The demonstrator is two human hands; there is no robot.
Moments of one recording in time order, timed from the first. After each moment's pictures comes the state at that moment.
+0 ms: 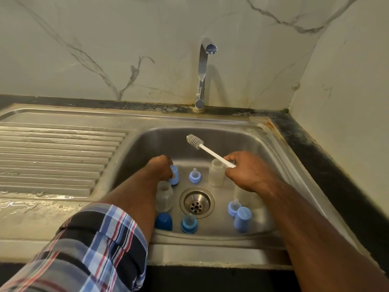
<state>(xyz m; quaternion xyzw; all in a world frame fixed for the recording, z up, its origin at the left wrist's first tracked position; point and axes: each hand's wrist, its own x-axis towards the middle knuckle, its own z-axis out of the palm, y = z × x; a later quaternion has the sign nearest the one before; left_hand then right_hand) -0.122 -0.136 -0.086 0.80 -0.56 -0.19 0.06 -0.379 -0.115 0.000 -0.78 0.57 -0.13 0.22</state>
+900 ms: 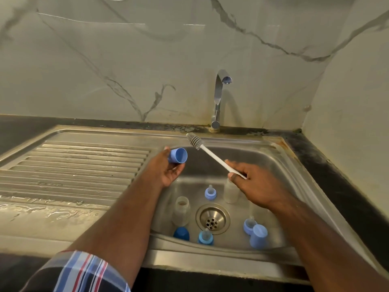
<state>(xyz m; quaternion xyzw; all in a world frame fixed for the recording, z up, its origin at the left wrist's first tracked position) -0.115 -0.096 -0.013 0.50 -0.09 -0.53 0.68 -0.371 -0.096 0.016 -0.81 0.47 -0.23 0.25</state>
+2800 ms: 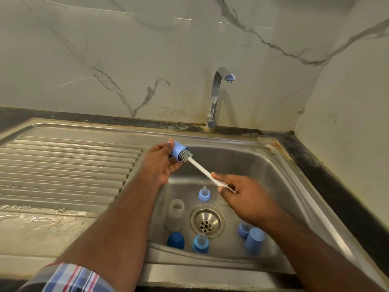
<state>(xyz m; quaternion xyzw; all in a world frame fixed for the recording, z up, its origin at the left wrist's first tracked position) -0.106 -0.110 -0.014 0.46 -0.19 -0.51 0.70 -0.345 -0.068 0.013 -0.81 0.48 -0.20 0.26</state>
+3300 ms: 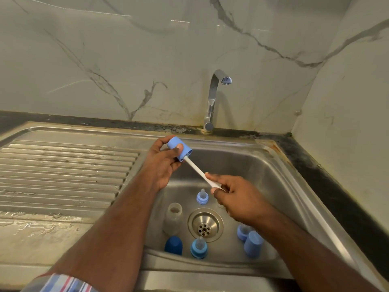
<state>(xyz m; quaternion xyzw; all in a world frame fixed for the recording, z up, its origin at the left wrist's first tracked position) -0.117 -0.109 -0.007 0.42 -0.26 -0.51 0.70 -0.338 -0.076 0.008 -0.79 0.47 -0.22 0.33</state>
